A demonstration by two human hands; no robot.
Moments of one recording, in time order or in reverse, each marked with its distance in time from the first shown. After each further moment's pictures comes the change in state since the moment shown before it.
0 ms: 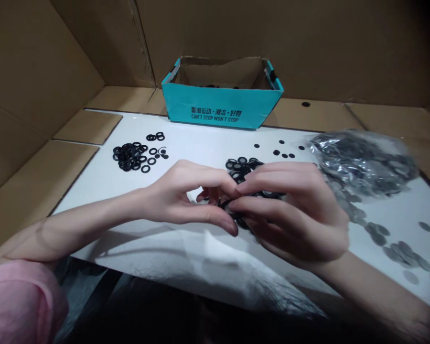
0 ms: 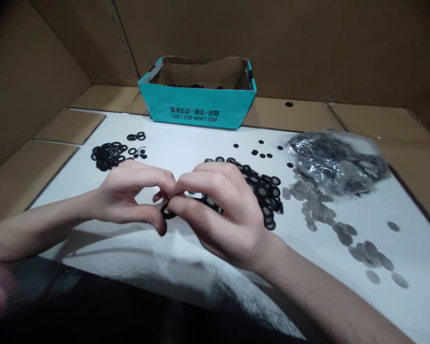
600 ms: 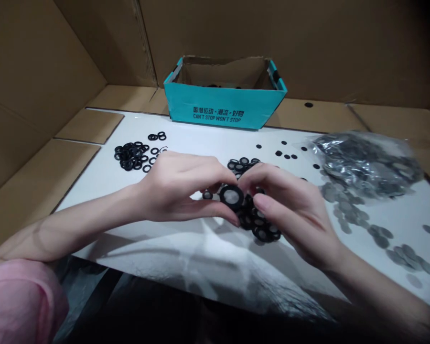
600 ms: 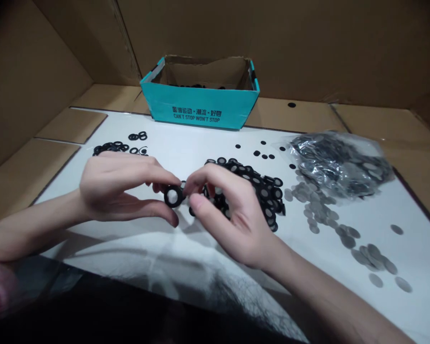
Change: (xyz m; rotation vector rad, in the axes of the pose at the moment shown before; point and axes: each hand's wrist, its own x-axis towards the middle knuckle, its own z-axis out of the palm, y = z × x) left_hand -0.001 0.008 -0.003 0.518 0.119 0.090; right_hand 0.003 -0.001 0.000 0.498 -0.157 0.522
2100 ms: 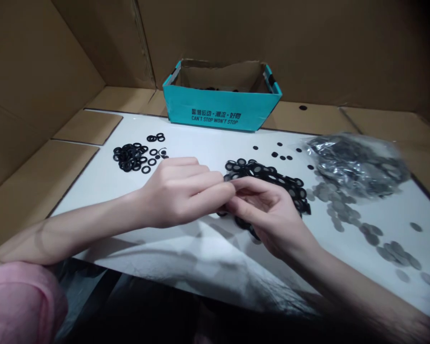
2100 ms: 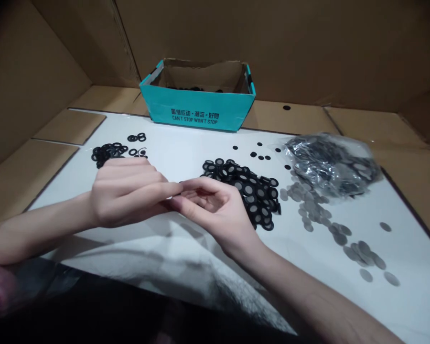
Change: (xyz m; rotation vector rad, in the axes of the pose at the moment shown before) left_hand -0.005 0.003 0.006 0.388 -0.006 0.186; right_hand -0.010 0.010 0.026 0.709 0.105 0.583
